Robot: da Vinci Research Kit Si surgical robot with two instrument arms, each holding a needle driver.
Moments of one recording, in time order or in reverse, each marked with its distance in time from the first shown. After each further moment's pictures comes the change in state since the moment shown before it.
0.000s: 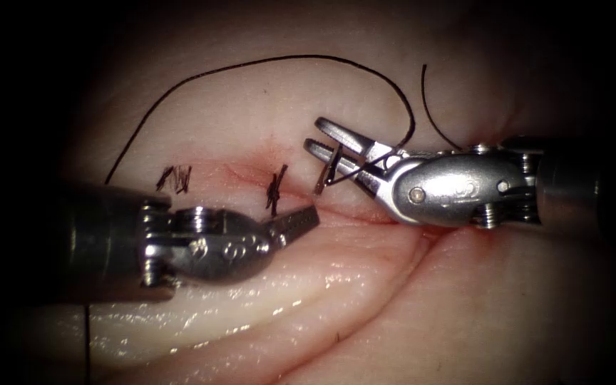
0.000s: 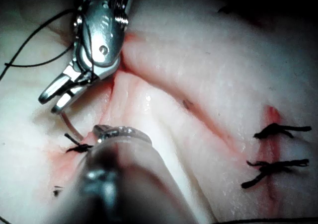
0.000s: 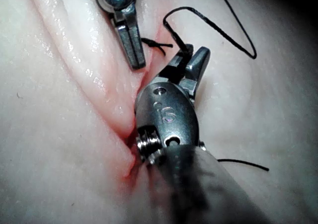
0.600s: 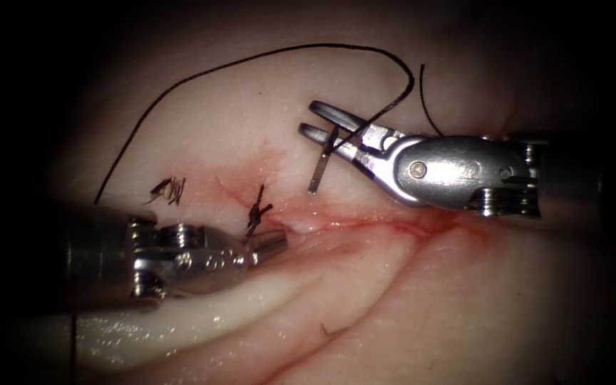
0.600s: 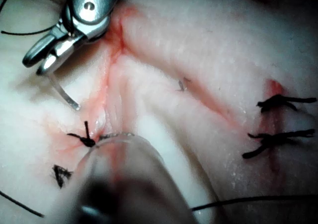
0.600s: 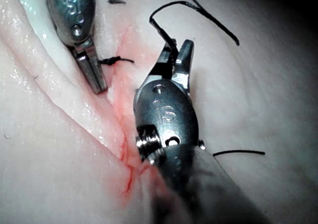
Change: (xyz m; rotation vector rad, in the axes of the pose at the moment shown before) right arm 0.001 0.002 0.002 0.060 -0.048 0.214; left arm -0.004 0.002 0.000 -0.073 -0.106 -0.020
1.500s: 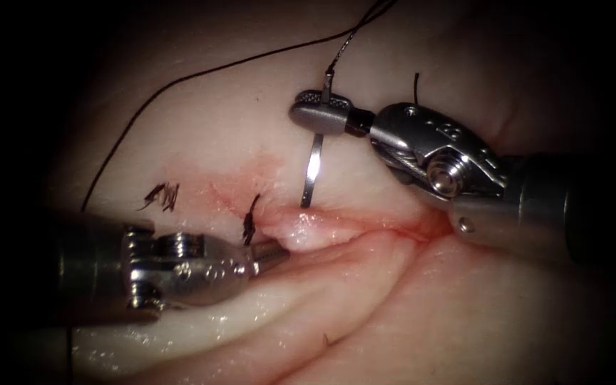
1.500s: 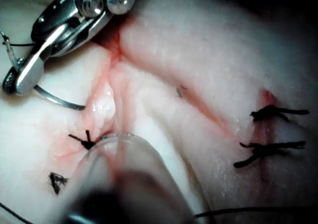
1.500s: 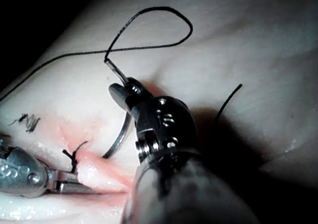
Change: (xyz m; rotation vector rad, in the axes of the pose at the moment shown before) right arm -0.002 0.002 0.001 0.055 -0.088 0.928; left arm 0.001 0.000 -0.001 -0.008 0.006 -0.019
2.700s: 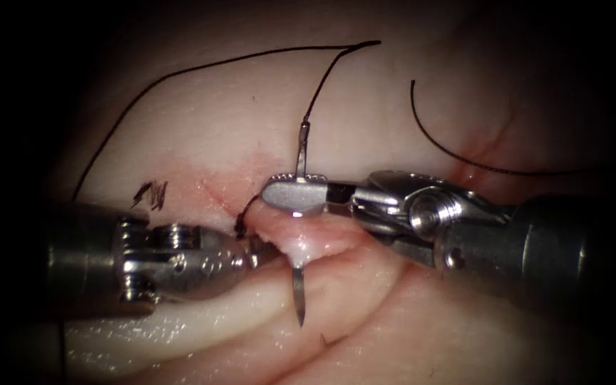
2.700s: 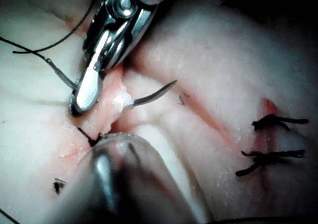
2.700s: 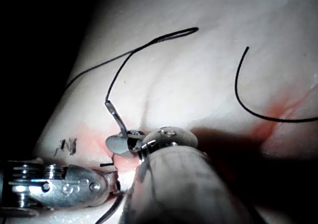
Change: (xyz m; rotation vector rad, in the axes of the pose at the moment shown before) right arm -0.001 -0.007 0.000 0.152 0.008 0.415; left arm 0.001 -0.001 -0.001 -0.008 0.016 0.003
